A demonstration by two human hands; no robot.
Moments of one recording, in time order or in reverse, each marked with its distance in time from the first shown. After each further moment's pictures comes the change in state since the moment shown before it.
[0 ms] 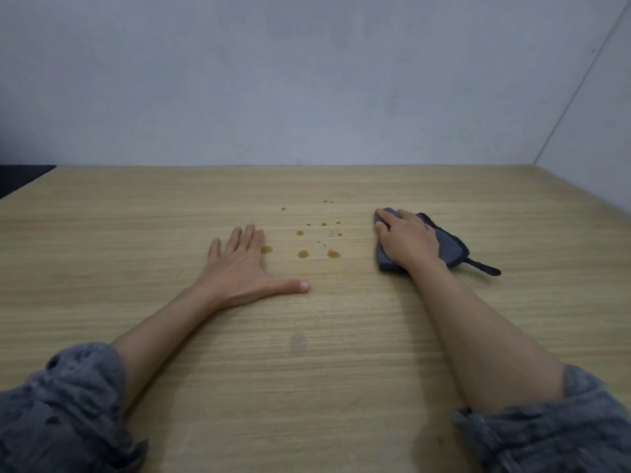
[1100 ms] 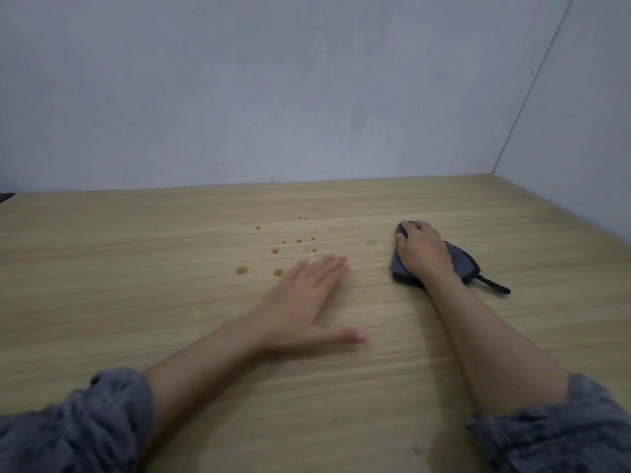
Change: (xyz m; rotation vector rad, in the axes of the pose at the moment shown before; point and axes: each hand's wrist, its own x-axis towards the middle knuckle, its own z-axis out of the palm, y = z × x) left_hand -0.026 0.094 0.000 -0.034 -0.024 0.608; right_hand 0.002 0.059 -0.016 0.125 0.144 0.130
